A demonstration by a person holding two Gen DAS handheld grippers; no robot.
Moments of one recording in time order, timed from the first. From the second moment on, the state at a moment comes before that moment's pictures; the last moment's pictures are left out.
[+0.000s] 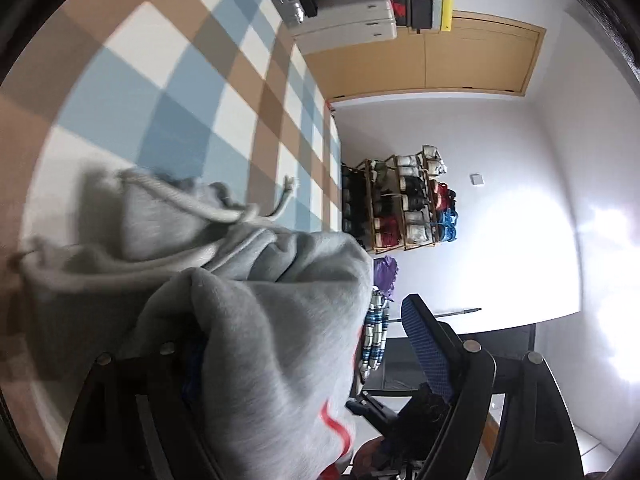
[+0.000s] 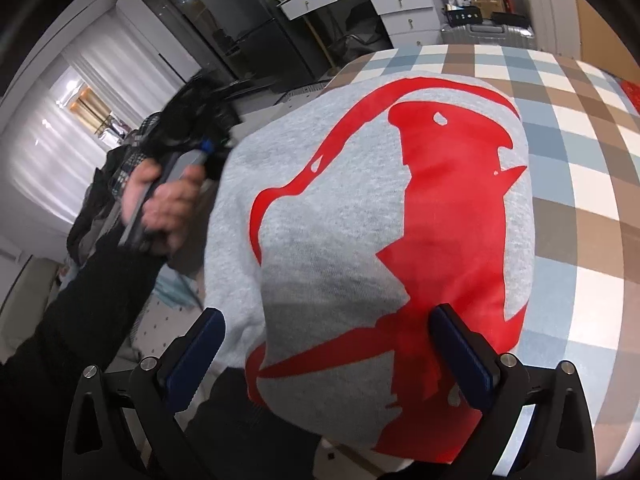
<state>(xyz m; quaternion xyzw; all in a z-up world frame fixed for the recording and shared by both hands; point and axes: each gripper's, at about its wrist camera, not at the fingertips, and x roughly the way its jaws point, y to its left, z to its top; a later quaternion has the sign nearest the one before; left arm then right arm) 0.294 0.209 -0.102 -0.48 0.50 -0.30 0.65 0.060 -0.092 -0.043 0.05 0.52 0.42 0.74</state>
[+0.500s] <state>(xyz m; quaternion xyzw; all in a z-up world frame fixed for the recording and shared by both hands) 0.276 0.201 -0.029 -0.34 0.44 -0.29 0.78 0.078 -0.102 -0.046 0.14 0.54 0.43 0.71</state>
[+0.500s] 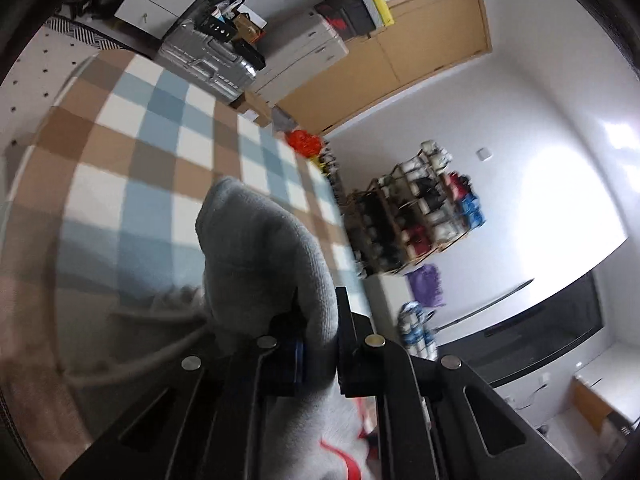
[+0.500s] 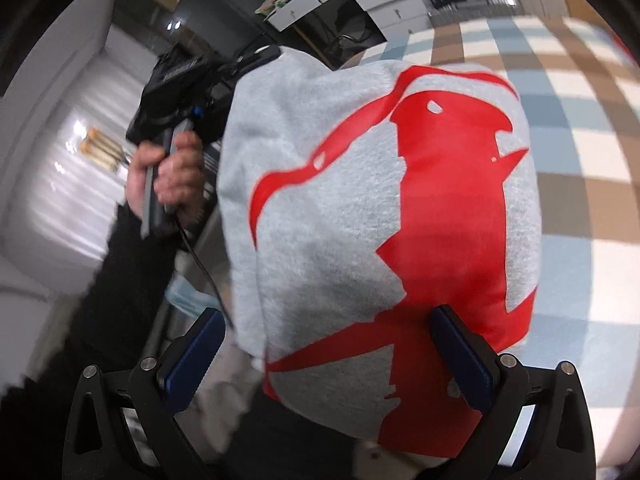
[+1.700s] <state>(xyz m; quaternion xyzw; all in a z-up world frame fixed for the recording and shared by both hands) 0.080 0.216 -0.123 -0.37 0.53 -0.27 0.71 0.072 -0.132 -0.034 0.21 0.54 0.45 0.68</state>
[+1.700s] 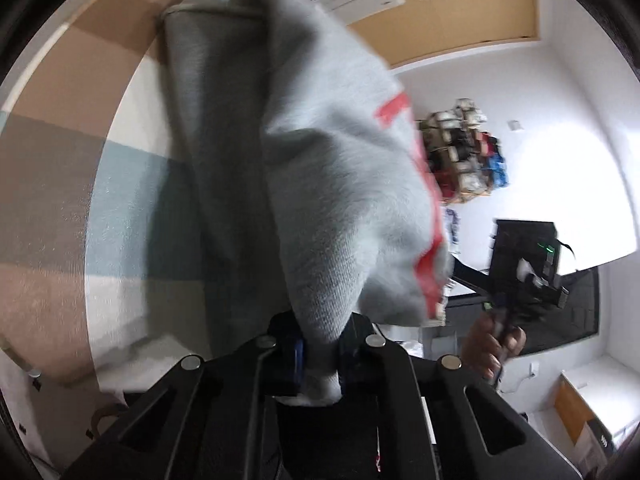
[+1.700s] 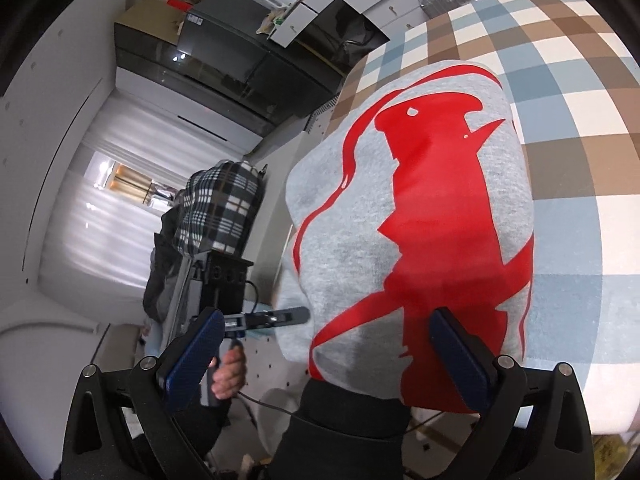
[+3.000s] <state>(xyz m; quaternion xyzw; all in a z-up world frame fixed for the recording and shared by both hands) 0.024 0.192 -0.025 -0.22 0.43 -0.16 0.86 0.085 -0.062 -0.071 0.17 0.69 0.43 0.56</state>
